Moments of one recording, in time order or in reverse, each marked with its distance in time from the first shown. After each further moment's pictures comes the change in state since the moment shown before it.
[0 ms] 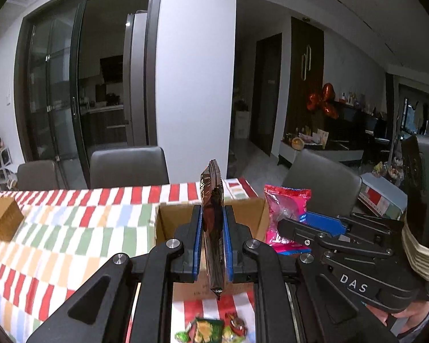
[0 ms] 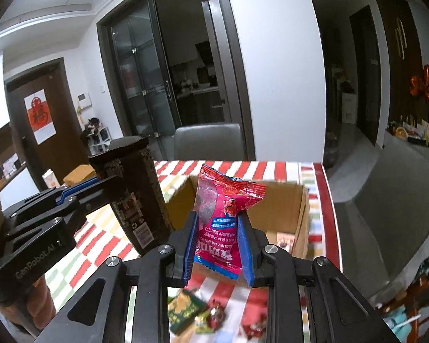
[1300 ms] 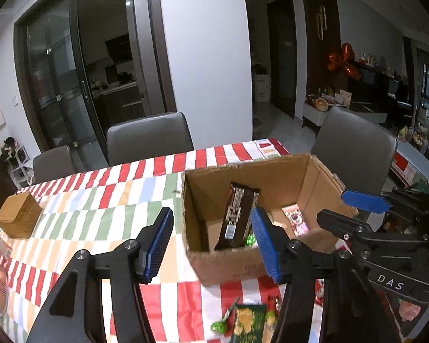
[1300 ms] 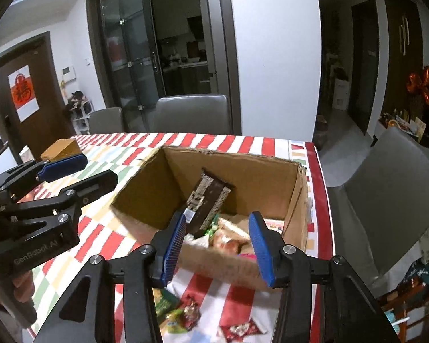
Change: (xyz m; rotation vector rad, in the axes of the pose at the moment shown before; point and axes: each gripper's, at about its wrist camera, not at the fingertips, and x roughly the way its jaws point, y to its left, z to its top) left arm 0.051 0.016 -0.028 0.083 0.184 0.130; right arm 0.049 -0.009 -0.016 -0.039 0.133 -0.080
